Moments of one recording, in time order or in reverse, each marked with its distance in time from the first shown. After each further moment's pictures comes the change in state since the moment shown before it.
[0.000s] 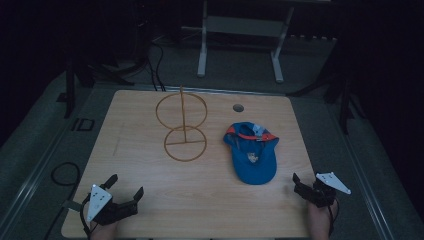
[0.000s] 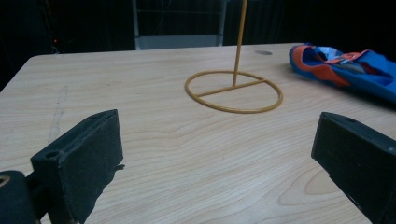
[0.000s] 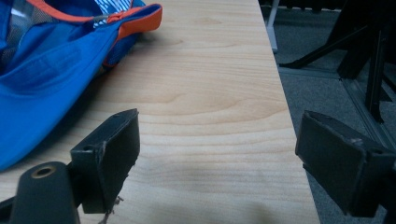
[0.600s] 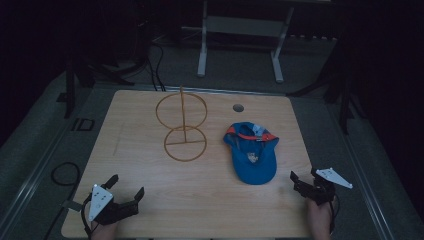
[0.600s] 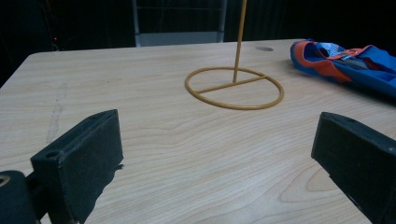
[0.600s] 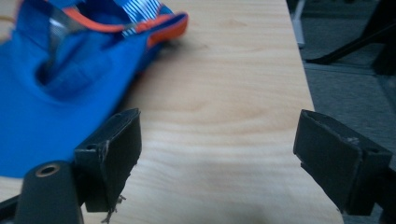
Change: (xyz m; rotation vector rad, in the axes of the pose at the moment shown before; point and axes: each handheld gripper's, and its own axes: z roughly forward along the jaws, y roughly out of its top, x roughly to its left) left arm -0.001 -0.001 0.001 0.010 0.006 0.001; right arm 0.001 0.017 -0.001 0.024 0.109 0.028
